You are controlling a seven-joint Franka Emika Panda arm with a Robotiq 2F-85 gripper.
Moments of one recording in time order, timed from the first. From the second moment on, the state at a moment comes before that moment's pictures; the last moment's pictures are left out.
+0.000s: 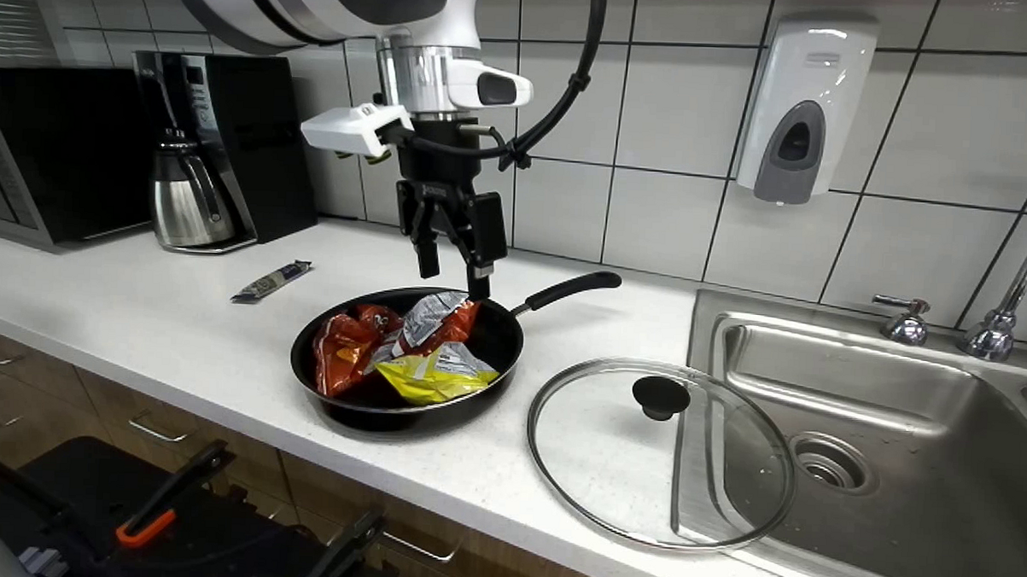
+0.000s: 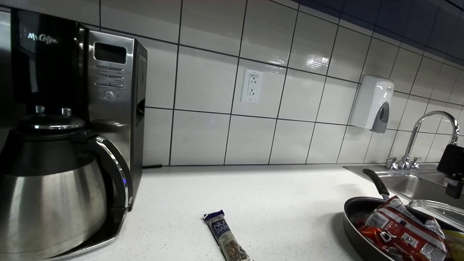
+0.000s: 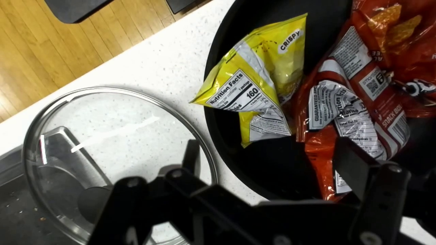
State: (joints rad) arm -0.18 -0.27 -0.08 -2.69 -0.19 2.41 0.30
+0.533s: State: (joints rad) arm -0.21 -0.26 -0.09 -2.68 -0.19 2.43 0.34
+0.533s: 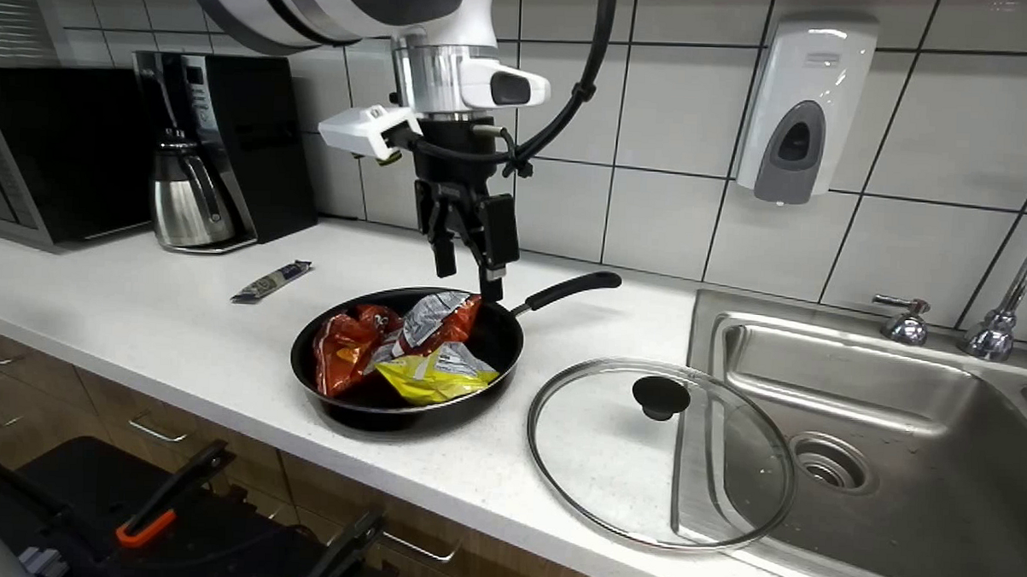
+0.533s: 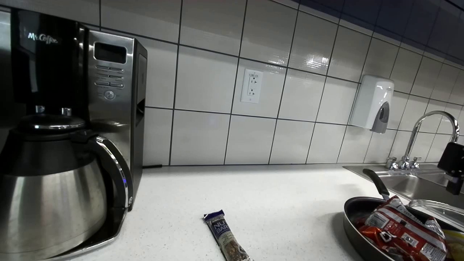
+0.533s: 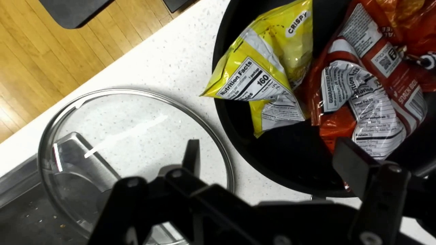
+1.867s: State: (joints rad) arm -0.34 -0.13 -0.25 -2.56 -0.18 2.53 0.39
